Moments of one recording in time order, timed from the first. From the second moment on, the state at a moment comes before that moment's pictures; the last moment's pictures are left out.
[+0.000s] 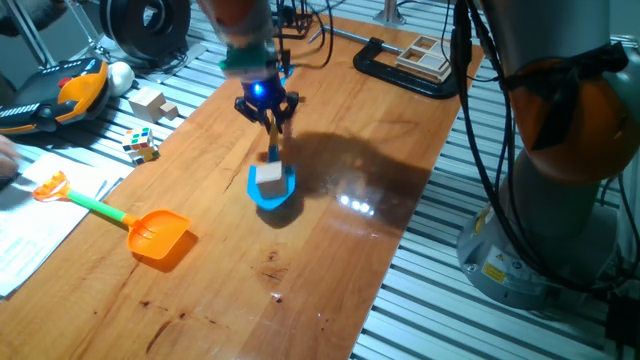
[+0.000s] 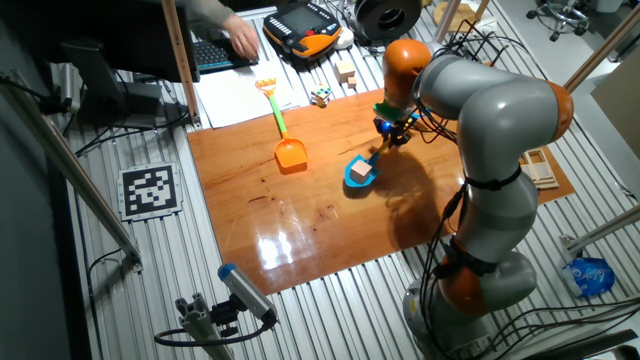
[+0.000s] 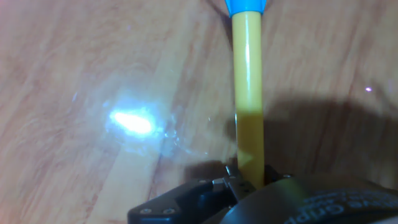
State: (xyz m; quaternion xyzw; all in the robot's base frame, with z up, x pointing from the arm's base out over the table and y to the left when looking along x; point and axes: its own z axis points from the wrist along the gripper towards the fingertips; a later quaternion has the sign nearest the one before) arm 0.538 -0.048 0.089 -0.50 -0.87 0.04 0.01
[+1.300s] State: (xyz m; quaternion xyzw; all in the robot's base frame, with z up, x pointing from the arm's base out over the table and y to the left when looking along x) arm 0.551 -0.044 0.082 -0.30 -0.95 0.06 0.01
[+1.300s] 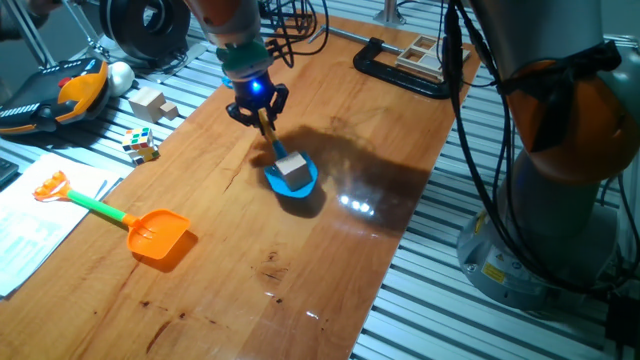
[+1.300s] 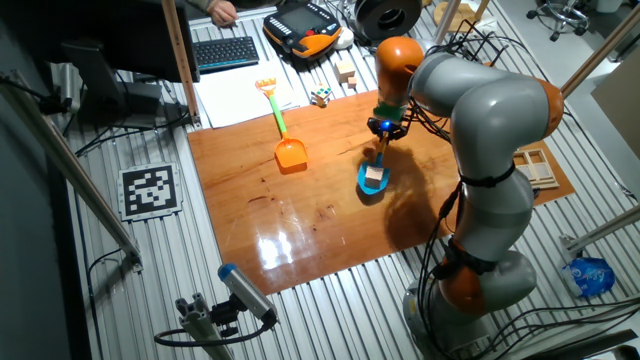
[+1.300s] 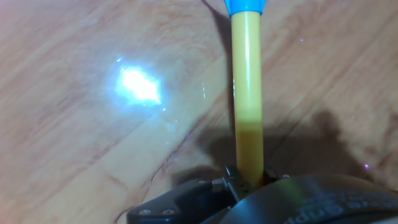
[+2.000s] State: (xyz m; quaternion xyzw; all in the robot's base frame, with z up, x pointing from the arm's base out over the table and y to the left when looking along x) arm 0.548 -0.041 0.079 -0.18 -0.98 0.06 0.00
